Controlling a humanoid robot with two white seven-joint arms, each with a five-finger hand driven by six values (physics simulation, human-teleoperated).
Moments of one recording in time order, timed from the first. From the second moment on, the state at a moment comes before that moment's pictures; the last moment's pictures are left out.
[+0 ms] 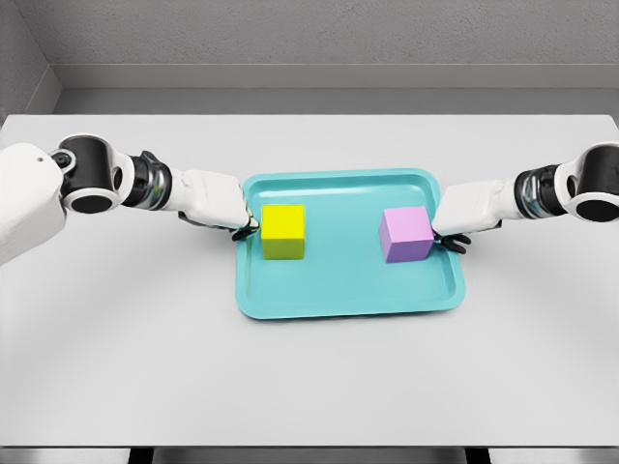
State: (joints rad) left arm -1.03 0.63 -1.14 -1.37 -0.67 -0.61 -0.60; right arm -1.03 -0.81 1.20 -1.36 0.55 -0.60 0.61
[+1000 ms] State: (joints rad) left arm -1.04 0.63 -1.15 -1.43 -0.66 -0.61 -0.61; right arm -1.05 -0.79 1.23 -1.36 0.54 -0.60 0.61
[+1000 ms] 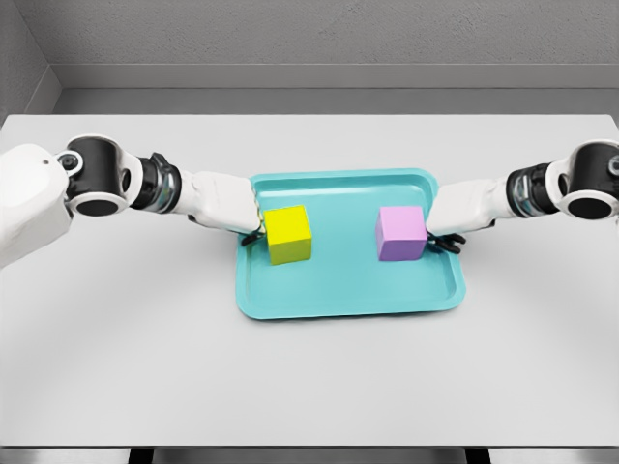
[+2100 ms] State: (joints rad) left arm -1.04 0.60 -1.14 -1.42 -0.64 -0.61 -0.61; right arm -1.06 -0.78 1.23 -1.36 0.55 -0.60 0.61
